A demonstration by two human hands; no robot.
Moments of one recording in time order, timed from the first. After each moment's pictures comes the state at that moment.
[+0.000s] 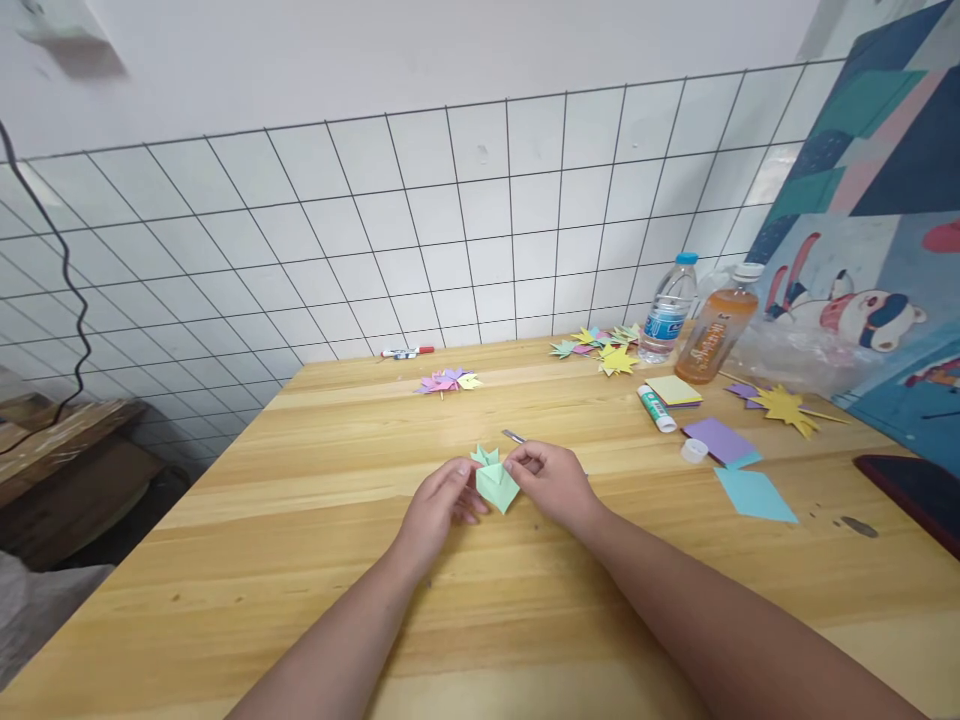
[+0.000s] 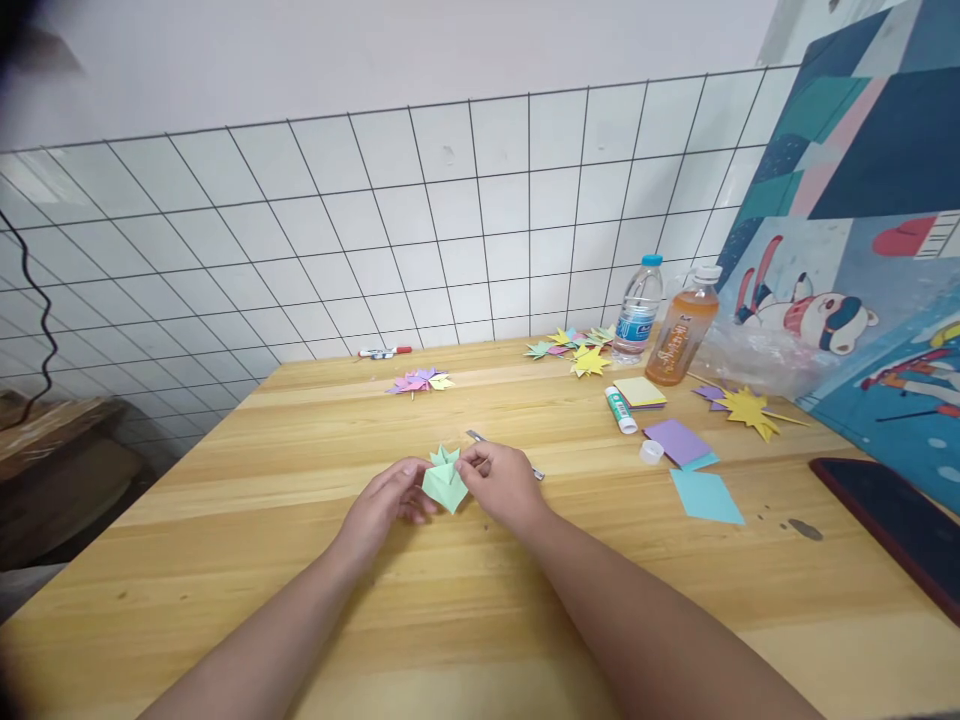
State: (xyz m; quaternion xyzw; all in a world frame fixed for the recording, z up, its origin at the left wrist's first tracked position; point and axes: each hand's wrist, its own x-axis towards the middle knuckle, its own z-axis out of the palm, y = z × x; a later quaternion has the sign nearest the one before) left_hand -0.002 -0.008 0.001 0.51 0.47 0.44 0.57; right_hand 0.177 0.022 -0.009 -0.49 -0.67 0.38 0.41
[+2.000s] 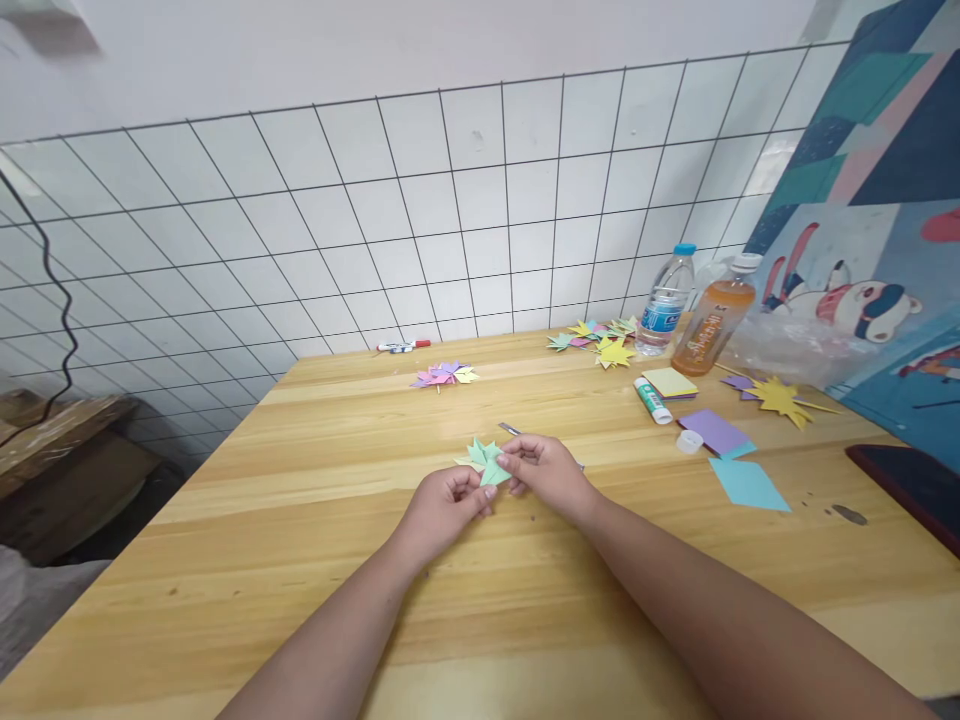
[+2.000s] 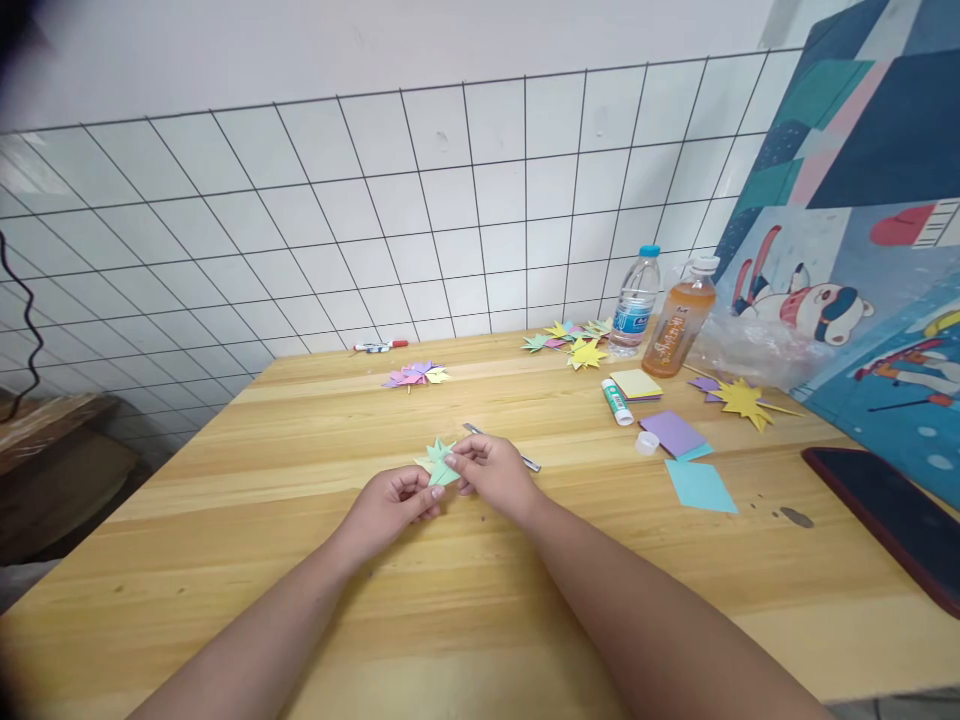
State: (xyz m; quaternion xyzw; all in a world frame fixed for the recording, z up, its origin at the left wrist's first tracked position) left_hand 0.003 -0.010 -0.003 0.63 0.51 0.34 0.48; right_hand 0.173 0.022 -0.006 -0.41 -0.55 0.60 0.41
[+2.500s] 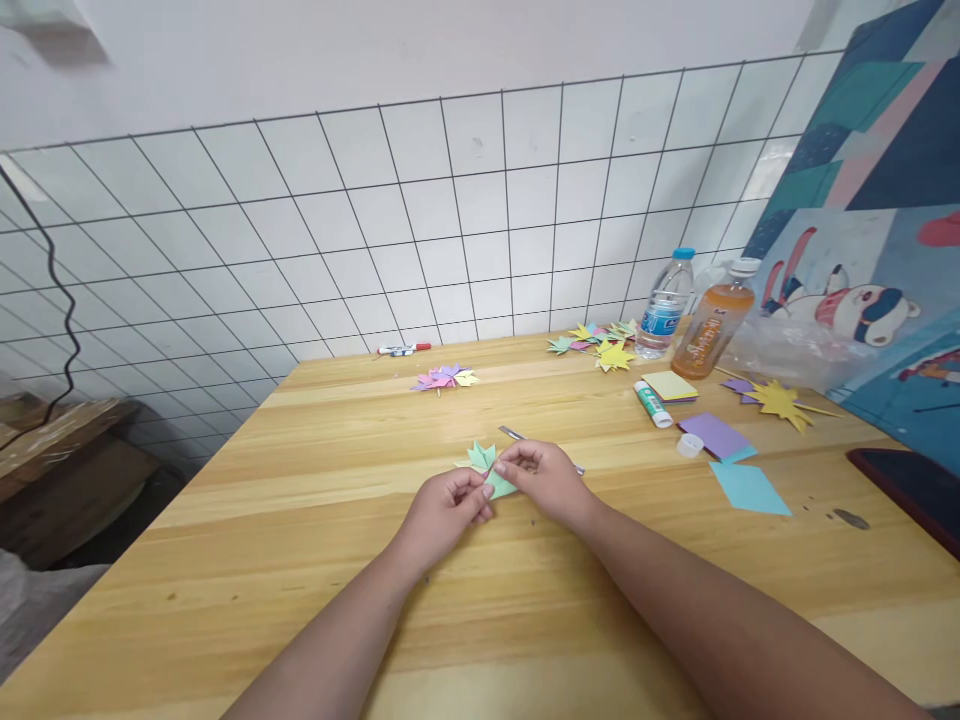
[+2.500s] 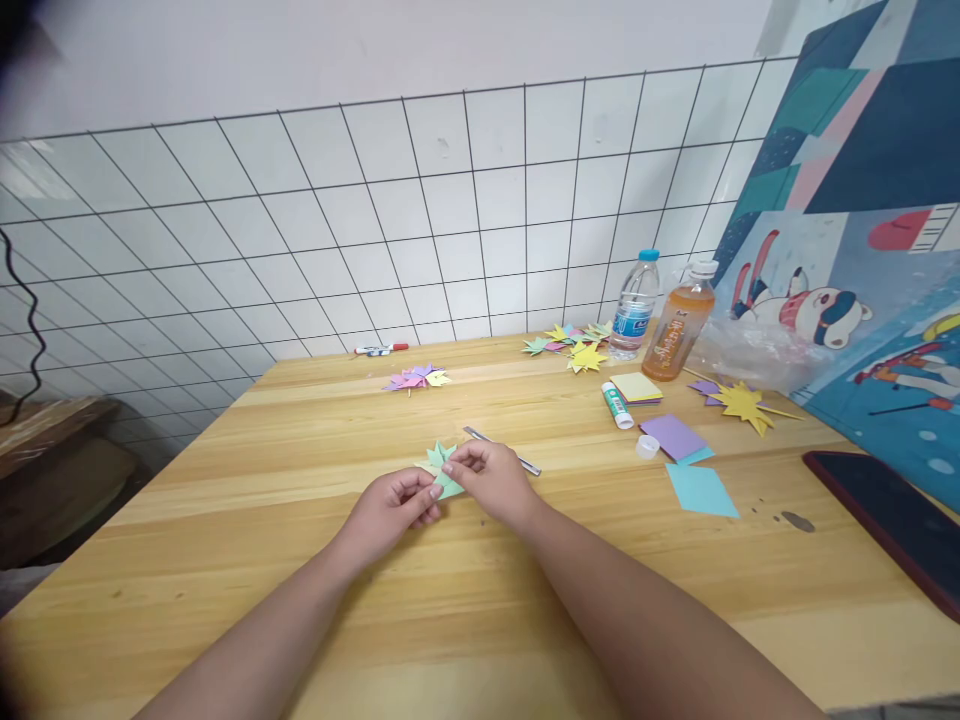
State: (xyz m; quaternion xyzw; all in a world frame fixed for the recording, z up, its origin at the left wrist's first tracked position) left_hand 0.004 -0.010 -0.001 0.62 0.51 0.35 0.49; right_hand 0.174 0.022 -0.004 -0.42 -0.63 0.50 0.43
